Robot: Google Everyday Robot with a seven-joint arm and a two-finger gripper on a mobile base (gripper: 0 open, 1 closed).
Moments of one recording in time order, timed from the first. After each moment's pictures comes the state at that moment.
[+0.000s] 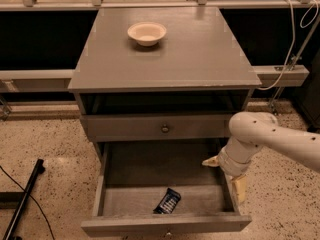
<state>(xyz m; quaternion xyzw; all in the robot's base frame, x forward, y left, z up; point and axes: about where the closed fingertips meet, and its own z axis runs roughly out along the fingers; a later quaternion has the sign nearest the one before) 0.485 -0.213 0.524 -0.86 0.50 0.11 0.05</state>
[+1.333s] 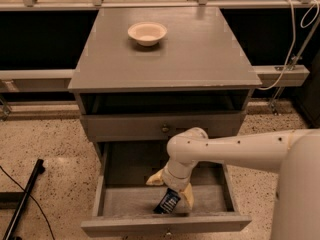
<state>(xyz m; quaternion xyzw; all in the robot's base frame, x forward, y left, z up) 0.469 -0.036 0.459 -0.96 0.24 0.10 0.09</state>
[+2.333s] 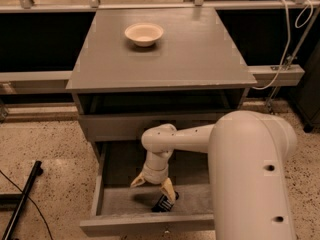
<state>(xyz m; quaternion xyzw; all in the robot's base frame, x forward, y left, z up) 0.496 0.020 0.390 -0.96 0.20 0.19 0.03</state>
